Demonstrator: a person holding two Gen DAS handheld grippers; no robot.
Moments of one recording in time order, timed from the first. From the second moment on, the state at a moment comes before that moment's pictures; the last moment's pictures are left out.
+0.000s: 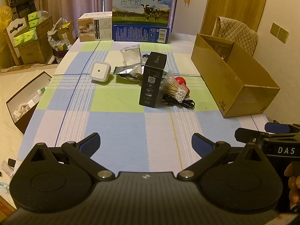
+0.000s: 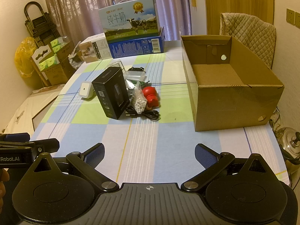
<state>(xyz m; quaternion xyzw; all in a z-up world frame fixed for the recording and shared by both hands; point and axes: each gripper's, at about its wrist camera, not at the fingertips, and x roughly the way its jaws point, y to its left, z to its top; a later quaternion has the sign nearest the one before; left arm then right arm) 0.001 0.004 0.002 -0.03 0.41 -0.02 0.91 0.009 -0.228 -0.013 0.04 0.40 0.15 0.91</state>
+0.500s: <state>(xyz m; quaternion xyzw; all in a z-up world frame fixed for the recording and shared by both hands) 0.002 0.005 0.002 -0.02 0.41 -0.02 0.91 0.012 -0.226 -0.017 0.03 0.40 0.15 0.91</state>
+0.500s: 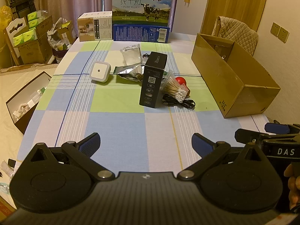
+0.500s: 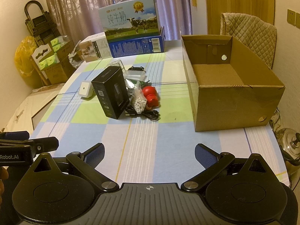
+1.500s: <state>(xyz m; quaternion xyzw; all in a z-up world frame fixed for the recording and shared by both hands) 0.094 0.021 -0.036 0.02 0.37 -0.10 0.92 0.084 -0.210 -0.059 -0.01 0.39 0.22 0.89</state>
